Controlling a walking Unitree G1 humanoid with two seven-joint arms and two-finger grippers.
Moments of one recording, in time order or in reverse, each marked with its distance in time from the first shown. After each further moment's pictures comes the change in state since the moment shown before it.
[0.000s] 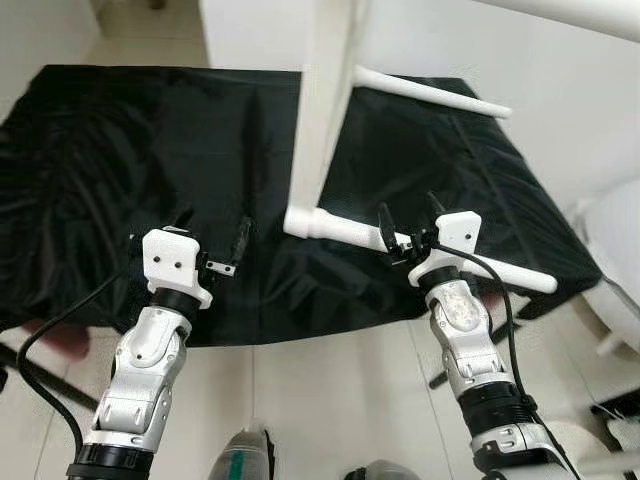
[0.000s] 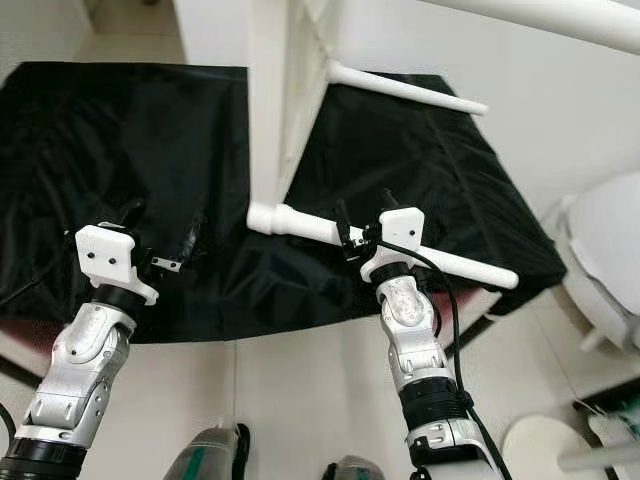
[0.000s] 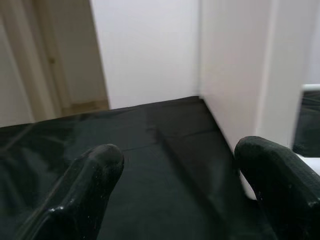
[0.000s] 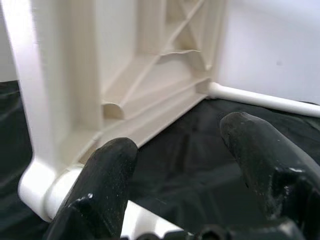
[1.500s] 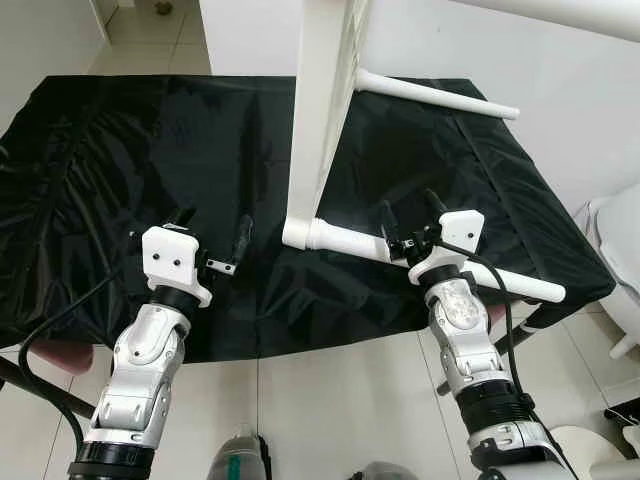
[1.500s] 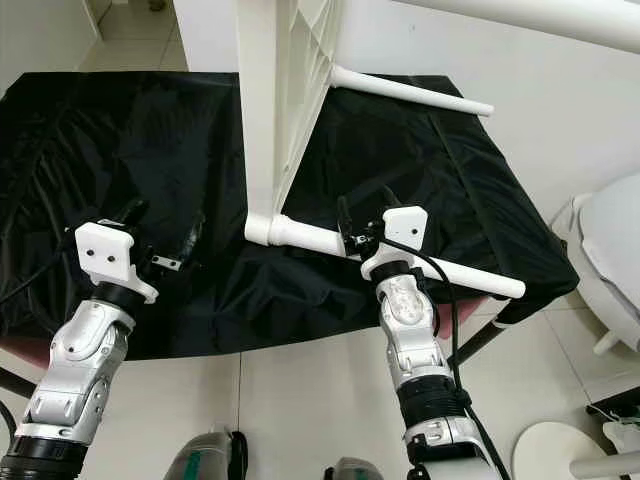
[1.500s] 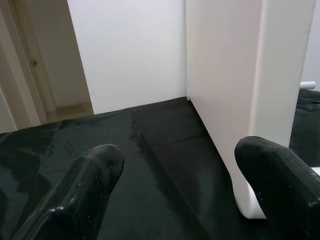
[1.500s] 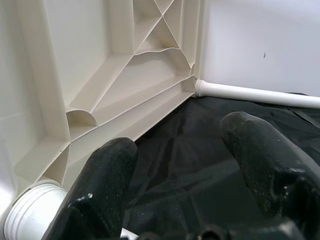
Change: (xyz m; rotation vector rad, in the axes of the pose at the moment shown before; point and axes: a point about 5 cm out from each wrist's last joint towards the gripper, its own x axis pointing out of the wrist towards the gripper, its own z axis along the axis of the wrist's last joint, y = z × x) left arm 0.002 0.001 0.001 -0.008 -0.001 -0.026; right arm 0.001 -0.002 -0.001 0.032 0.001 -0.029
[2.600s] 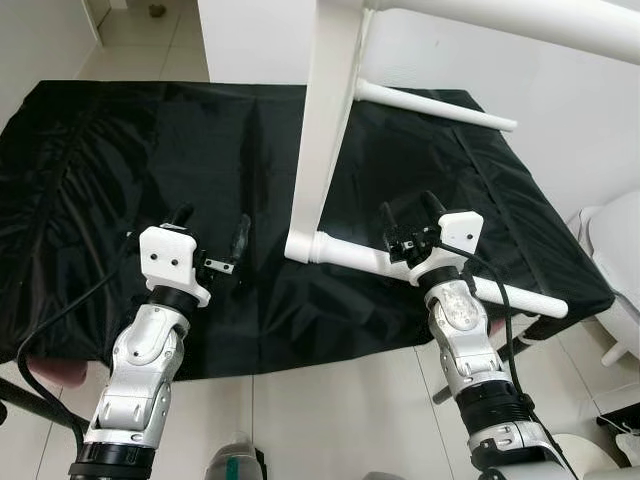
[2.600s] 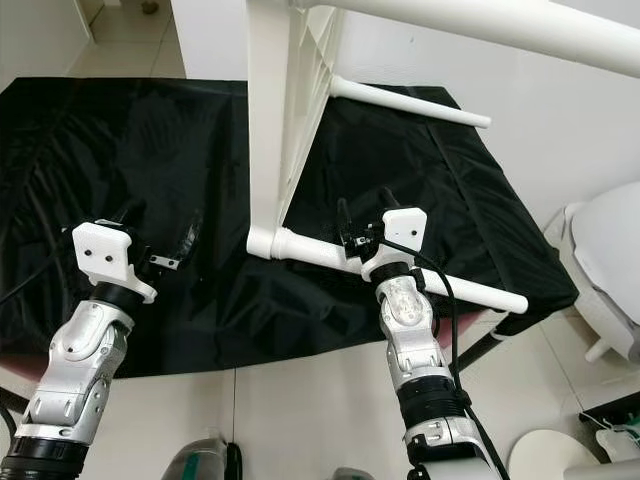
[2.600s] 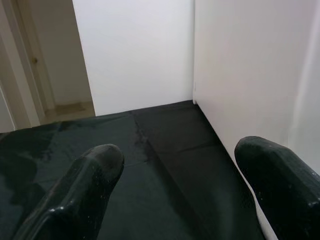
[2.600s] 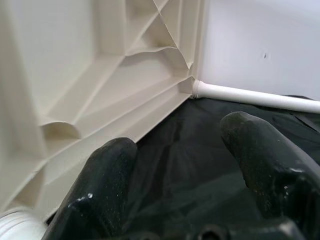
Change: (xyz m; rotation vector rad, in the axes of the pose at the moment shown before) left arm -0.001 0.003 0.000 -0.002 -0.001 0.019; right arm 0.000 0.001 -0.002 0.002 0.006 0.005
